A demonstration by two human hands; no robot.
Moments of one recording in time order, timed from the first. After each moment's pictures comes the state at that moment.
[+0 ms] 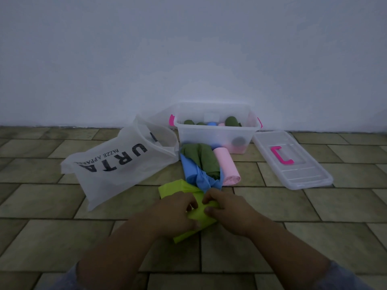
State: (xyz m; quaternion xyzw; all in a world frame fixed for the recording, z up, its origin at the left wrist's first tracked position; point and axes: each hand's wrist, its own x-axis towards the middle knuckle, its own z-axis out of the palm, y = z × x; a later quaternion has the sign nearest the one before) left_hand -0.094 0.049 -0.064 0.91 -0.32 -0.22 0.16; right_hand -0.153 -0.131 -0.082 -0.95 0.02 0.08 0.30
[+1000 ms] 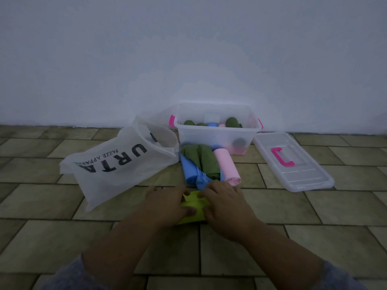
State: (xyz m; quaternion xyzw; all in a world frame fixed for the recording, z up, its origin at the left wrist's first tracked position) left_hand -0.072 0.046 -0.075 0.95 -0.25 -0.15 0.09; right_hand -0.150 -0.123 -0.088 -0.99 -0.07 -0.09 0.10
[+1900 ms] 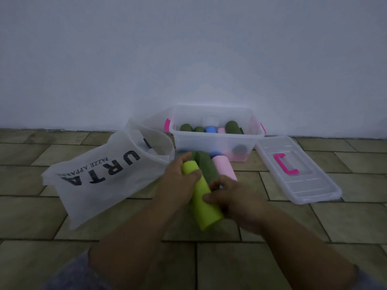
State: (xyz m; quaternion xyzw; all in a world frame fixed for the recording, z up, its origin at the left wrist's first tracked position) left_hand -0.046 -0.007 -0.044 0.80 -0.10 -0.06 0.59; right_hand -0.119 -0.146 -0.040 -0.70 0.15 0.13 0.69
